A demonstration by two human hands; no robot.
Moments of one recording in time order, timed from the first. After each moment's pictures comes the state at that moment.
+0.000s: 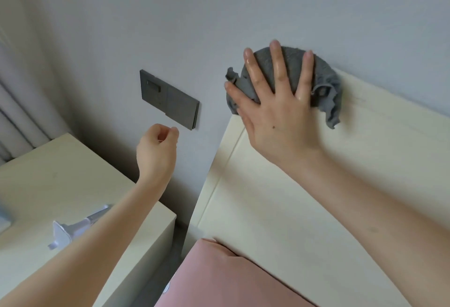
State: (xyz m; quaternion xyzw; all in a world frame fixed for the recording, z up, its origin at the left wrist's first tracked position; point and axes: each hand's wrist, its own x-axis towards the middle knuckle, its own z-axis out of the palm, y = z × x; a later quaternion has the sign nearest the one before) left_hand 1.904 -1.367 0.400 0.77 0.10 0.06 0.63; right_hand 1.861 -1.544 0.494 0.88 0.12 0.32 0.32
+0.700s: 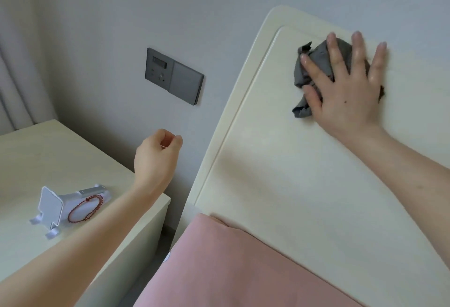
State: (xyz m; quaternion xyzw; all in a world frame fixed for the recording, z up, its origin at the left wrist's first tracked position) left_hand 1.825 -1.329 0.332 0.77 0.00 0.08 0.64; right_hand 1.780 -1.605 0.486 0.86 -0.04 0.36 0.37
